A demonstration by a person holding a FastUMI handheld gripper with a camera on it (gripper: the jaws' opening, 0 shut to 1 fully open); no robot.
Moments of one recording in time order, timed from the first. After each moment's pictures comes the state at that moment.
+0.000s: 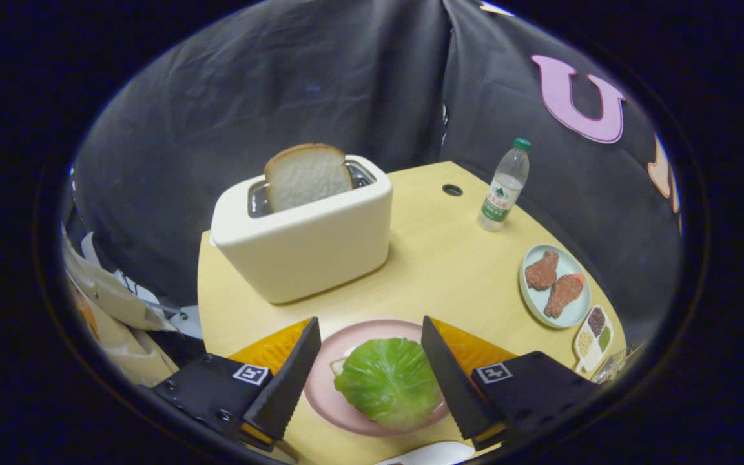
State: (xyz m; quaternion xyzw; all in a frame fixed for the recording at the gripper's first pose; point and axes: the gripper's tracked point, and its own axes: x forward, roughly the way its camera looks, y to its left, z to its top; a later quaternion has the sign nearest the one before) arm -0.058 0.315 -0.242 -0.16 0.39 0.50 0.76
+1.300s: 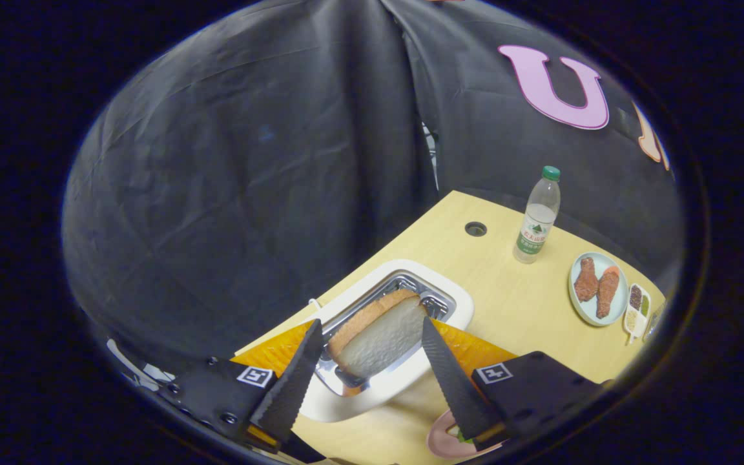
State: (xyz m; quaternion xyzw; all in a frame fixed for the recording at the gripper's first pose) arm -0.052 0.475 -0.194 -0.01 0.43 0.42 0.80
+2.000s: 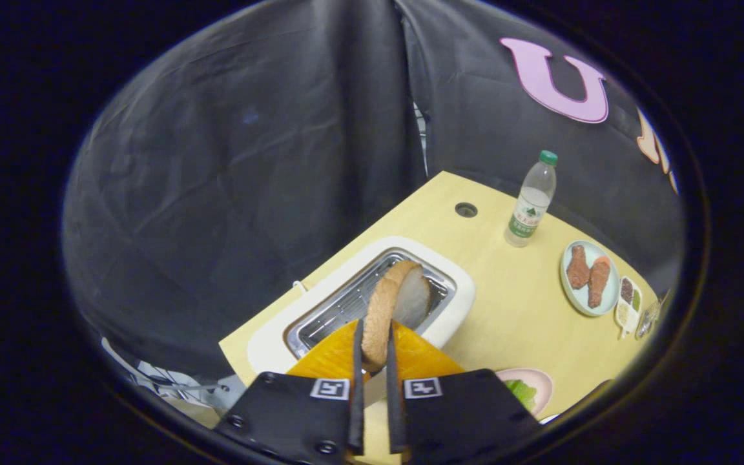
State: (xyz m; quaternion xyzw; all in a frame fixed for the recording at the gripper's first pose) arm -0.066 0.462 -0.210 -0.05 0.46 0.40 0.79
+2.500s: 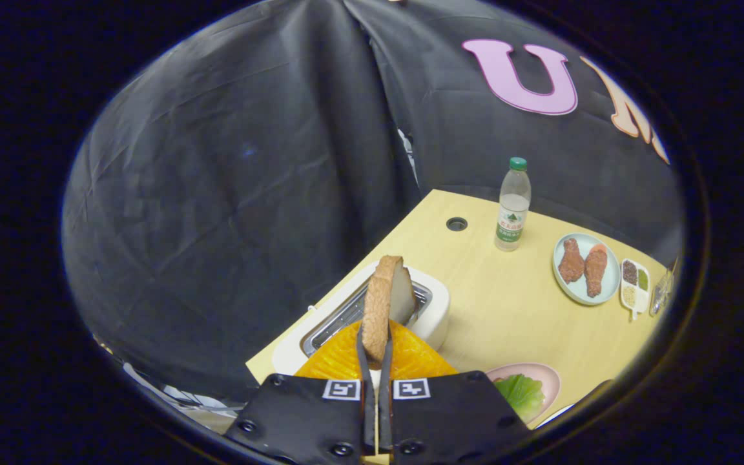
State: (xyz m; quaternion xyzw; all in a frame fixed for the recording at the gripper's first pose) arm -0.048 0.432 -0.161 0.05 0.44 0.39 0.81
